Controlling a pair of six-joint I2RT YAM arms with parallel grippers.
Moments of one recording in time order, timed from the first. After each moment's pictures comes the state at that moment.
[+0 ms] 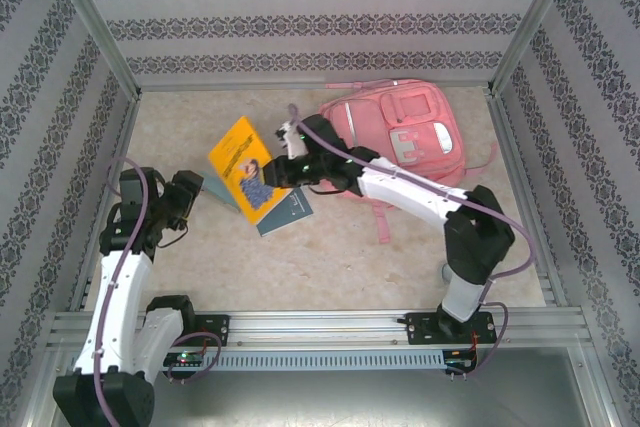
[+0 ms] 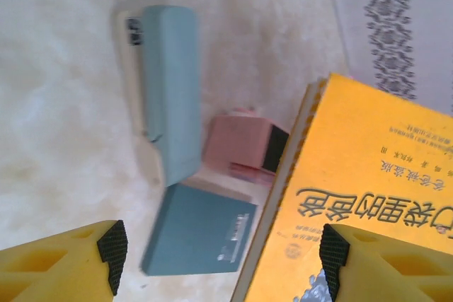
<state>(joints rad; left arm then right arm) 0.12 0.81 0.73 -0.63 0.28 -1.05 0.76 1.74 1.38 -0.25 -0.51 0.66</state>
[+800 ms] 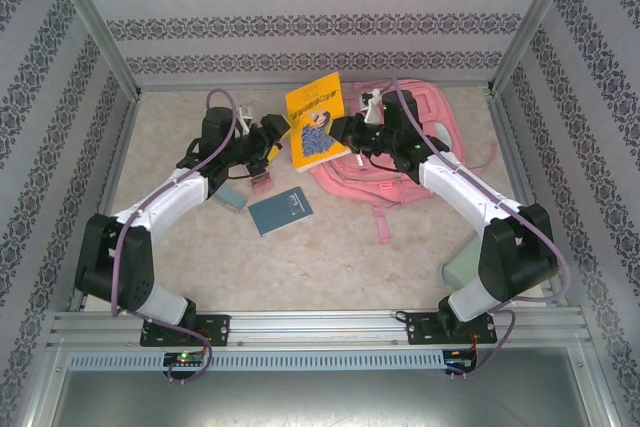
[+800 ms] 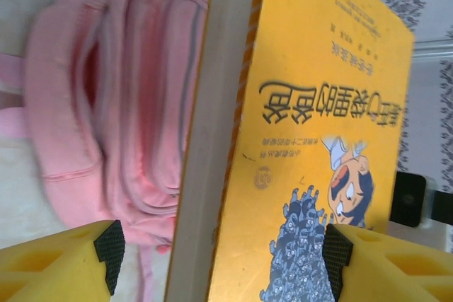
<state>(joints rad) -0.28 1.52 1.02 0.11 0.52 -1.19 0.39 1.55 1.16 -0.03 -0.63 0.97</state>
